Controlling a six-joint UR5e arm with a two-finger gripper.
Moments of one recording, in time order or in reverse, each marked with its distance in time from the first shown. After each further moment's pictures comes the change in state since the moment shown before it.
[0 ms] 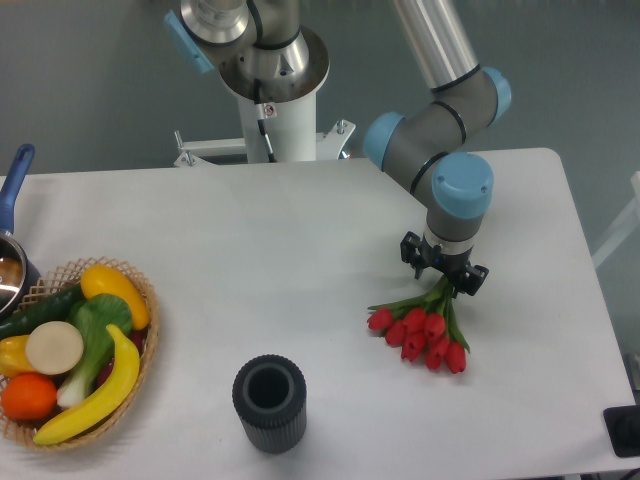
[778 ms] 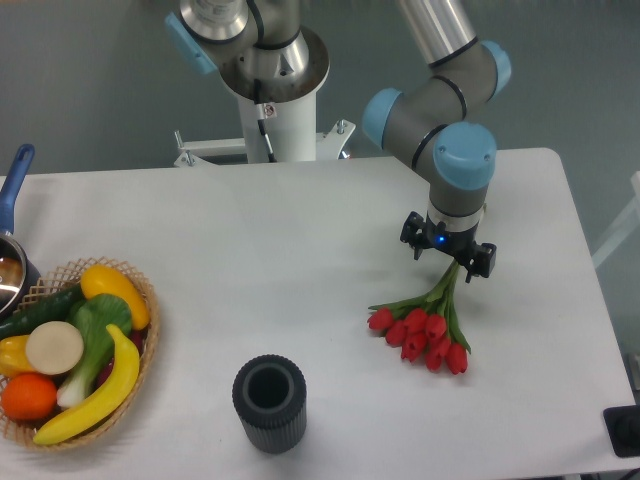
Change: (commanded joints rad) arm 0.021 0.063 -0.032 0.002 -0.009 0.000
